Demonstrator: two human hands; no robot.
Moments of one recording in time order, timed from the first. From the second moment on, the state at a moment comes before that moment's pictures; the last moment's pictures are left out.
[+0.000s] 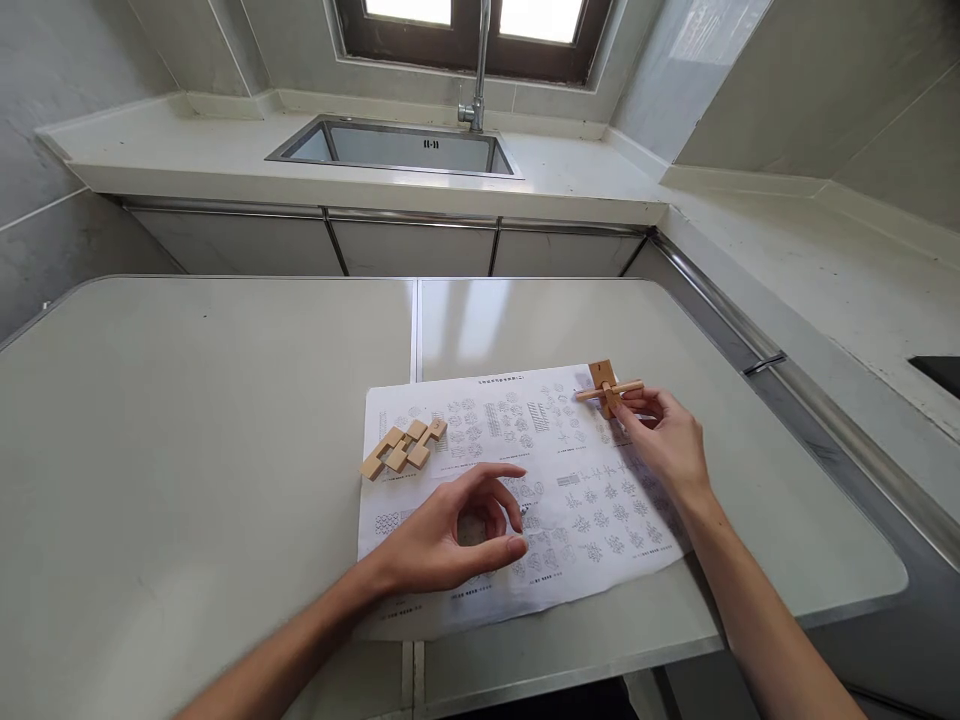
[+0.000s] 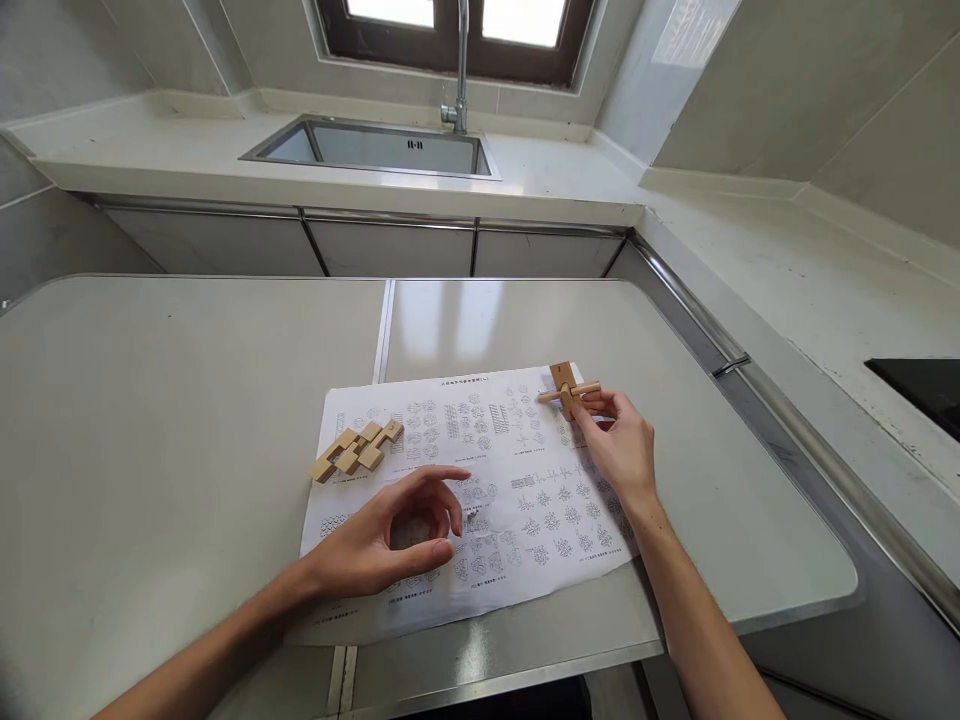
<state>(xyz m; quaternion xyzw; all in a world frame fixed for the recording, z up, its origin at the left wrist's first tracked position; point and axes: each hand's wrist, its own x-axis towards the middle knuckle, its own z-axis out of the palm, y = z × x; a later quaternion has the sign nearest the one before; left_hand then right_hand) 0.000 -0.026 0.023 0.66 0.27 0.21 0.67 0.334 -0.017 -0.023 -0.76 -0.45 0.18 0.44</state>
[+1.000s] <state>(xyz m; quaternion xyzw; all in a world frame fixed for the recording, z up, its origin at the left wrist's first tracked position) -0.104 0.003 0.035 0.82 0.53 0.11 0.18 0.195 -0.033 0.005 -0.50 -0.75 0.27 0.33</state>
